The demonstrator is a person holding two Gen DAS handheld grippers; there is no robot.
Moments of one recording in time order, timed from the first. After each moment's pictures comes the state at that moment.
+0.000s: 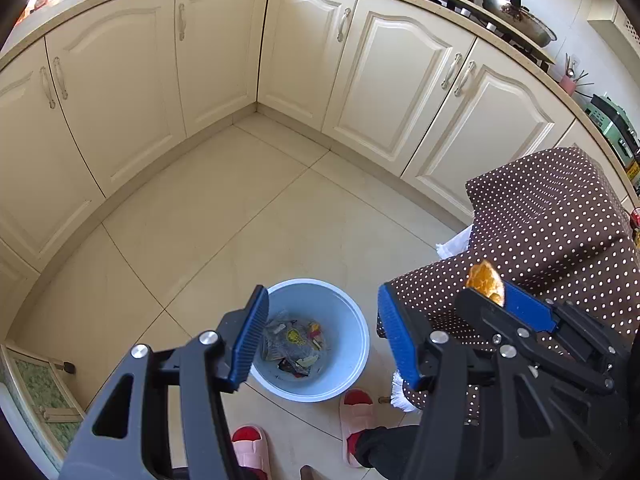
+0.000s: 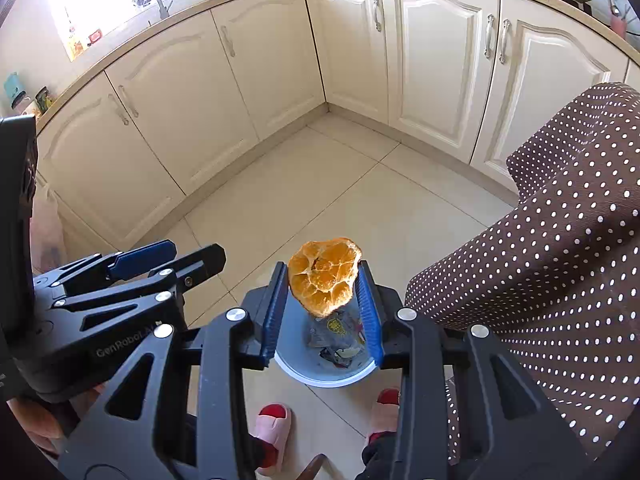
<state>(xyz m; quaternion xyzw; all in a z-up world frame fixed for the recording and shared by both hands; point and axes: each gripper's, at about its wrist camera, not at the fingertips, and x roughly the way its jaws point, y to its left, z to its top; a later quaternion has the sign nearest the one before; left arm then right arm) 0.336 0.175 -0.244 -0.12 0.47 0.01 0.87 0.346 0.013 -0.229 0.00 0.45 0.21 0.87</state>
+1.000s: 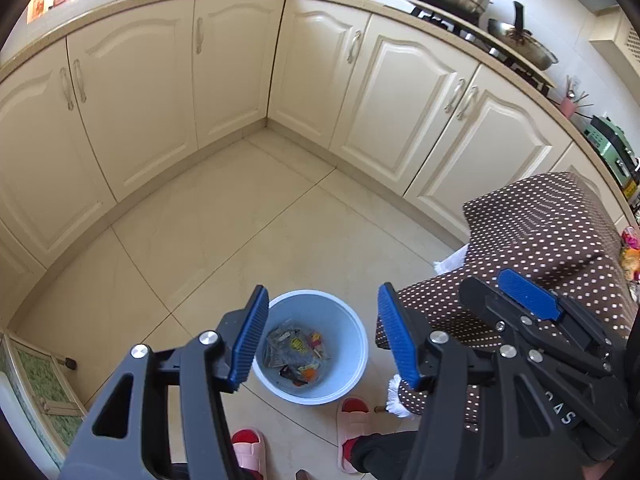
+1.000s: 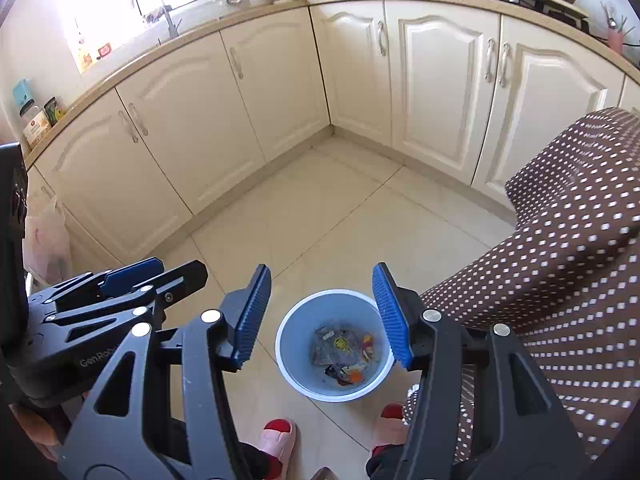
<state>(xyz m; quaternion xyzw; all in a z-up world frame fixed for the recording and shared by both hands) 0.313 0.187 -0.209 -0.13 0.44 0.03 0.89 0.336 0.008 -0.196 0.00 0.41 0.21 0.89</state>
